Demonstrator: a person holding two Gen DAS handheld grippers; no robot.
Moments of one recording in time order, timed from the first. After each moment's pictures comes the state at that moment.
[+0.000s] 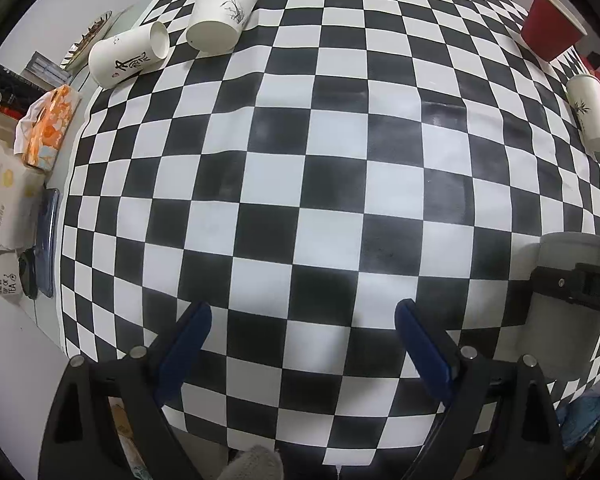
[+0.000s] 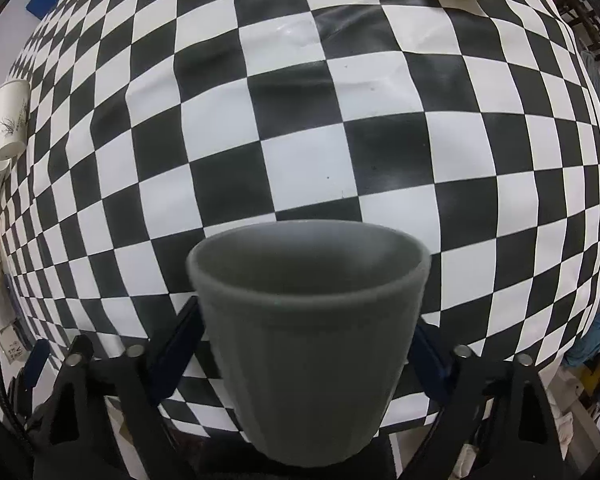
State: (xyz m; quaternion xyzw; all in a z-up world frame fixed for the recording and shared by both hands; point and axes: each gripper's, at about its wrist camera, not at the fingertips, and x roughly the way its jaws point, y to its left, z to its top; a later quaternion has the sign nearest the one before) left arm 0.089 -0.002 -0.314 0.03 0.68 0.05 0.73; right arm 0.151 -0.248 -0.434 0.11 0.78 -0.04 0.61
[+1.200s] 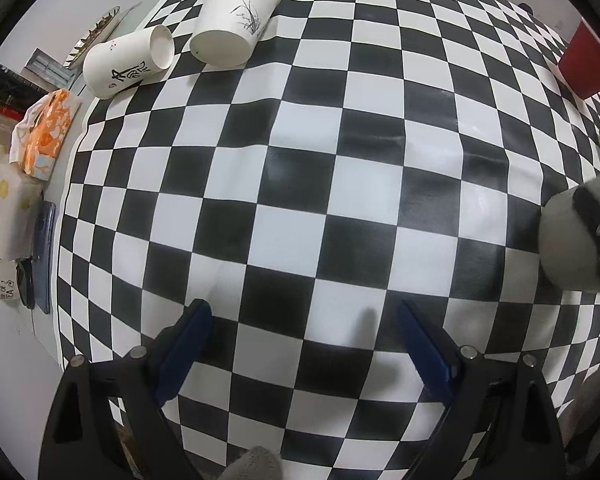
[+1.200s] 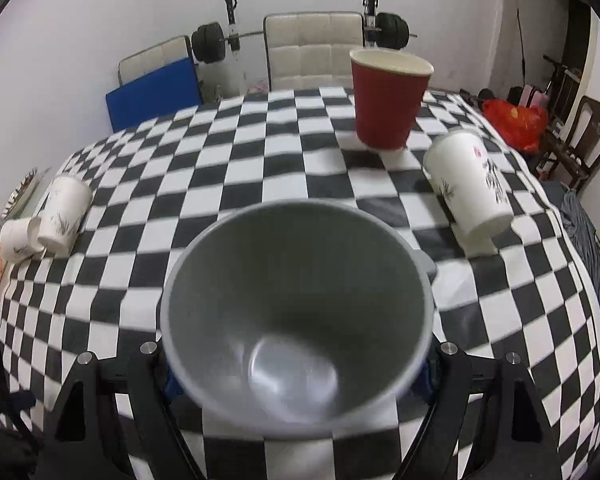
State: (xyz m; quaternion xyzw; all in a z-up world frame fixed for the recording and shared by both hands) left arm 0.140 0.005 -0.331 0.01 0.67 0.08 0.73; right arm 0.186 -0.198 -0.374 0.04 0.49 -0.03 0.87
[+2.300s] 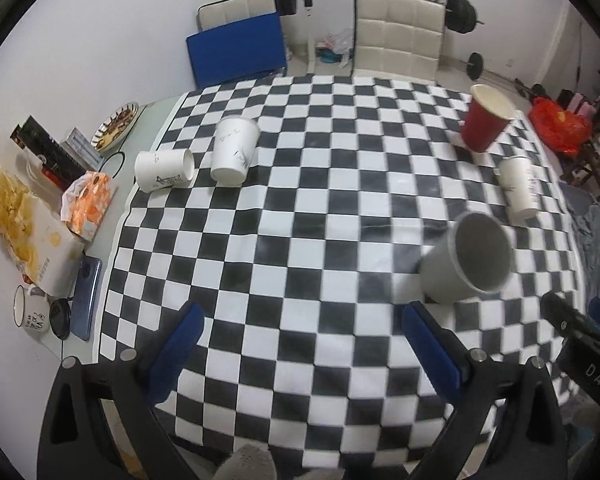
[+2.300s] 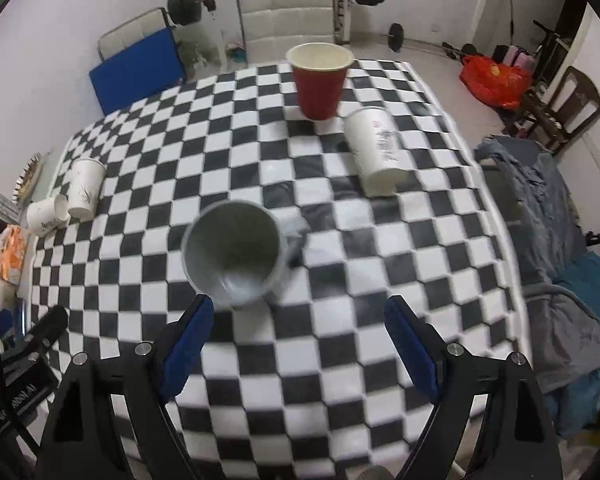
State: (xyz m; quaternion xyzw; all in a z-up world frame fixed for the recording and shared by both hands) left arm 0.098 -0.031 -0.181 0.03 0.56 0.03 0.83; right arm 0.109 -0.243 -0.243 0.04 0.59 -0.07 0.80
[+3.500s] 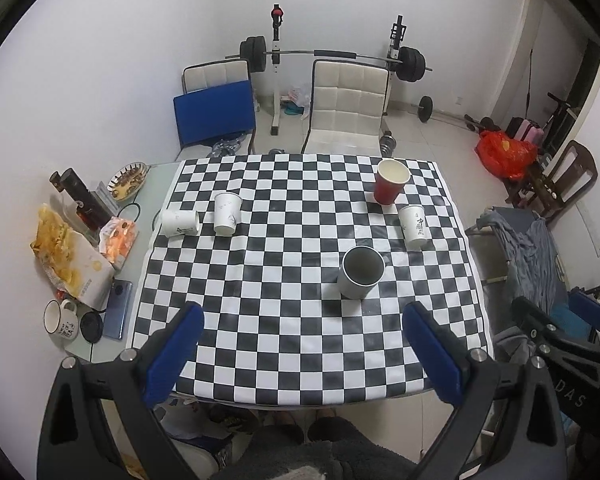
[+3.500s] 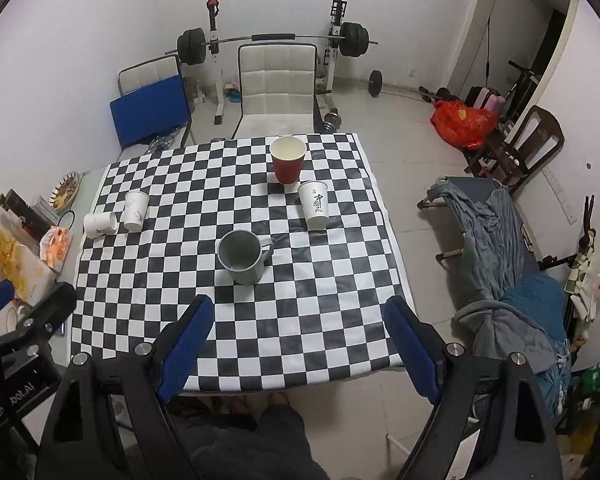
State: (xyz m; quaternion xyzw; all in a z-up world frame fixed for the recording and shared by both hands) left arm 0.003 -0.048 0.003 0.01 0.49 -0.04 0.87; right arm -0.004 -0.241 0.011 0.01 0.53 -0.09 0.84
